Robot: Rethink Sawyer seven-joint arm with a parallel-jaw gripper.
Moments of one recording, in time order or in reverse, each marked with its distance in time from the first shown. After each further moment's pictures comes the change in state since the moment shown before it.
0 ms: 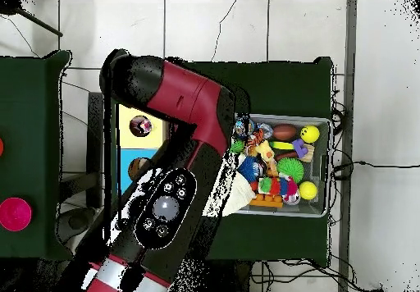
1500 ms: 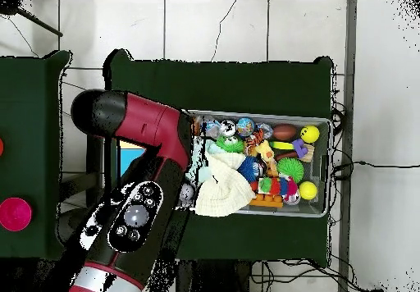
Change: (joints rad) arm 0.100 -0.023 0.138 0.141 -0.022 -0.122 0.000
